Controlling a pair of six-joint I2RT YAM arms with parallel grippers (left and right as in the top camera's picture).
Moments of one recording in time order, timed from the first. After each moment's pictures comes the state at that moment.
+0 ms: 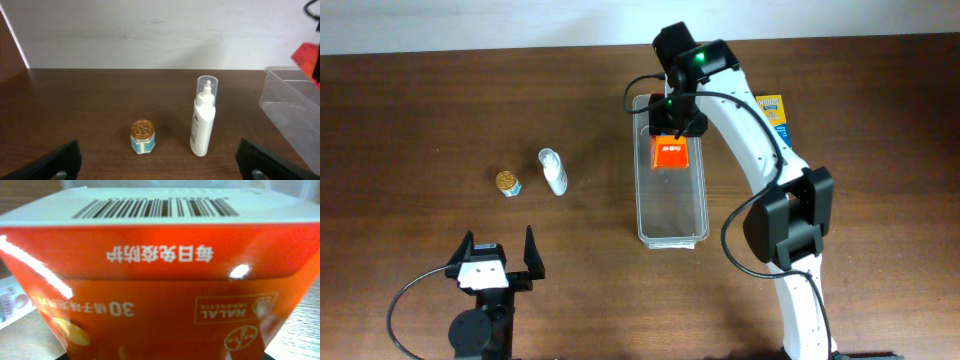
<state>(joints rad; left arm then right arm) 0.03 0.01 0.02 -0.09 -0.02 0.00 0.39 2.35 2.31 -1.33 -0.14 0.40</state>
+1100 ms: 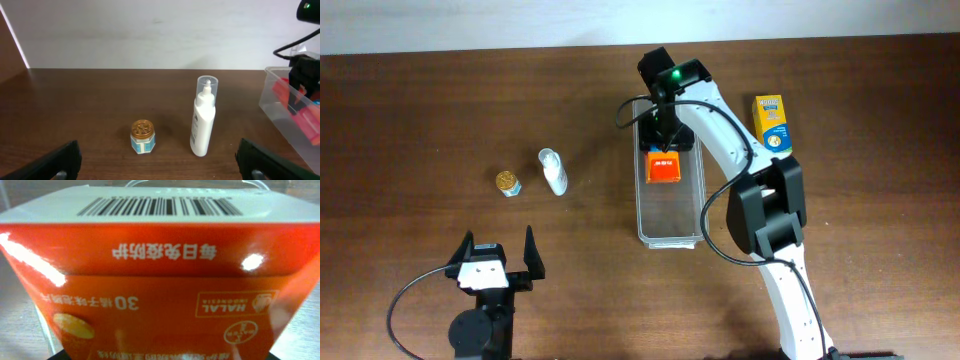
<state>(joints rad) 0.03 0.01 0.02 -0.09 -0.02 0.00 0.42 2.49 2.30 -1.27 -0.11 0.41</state>
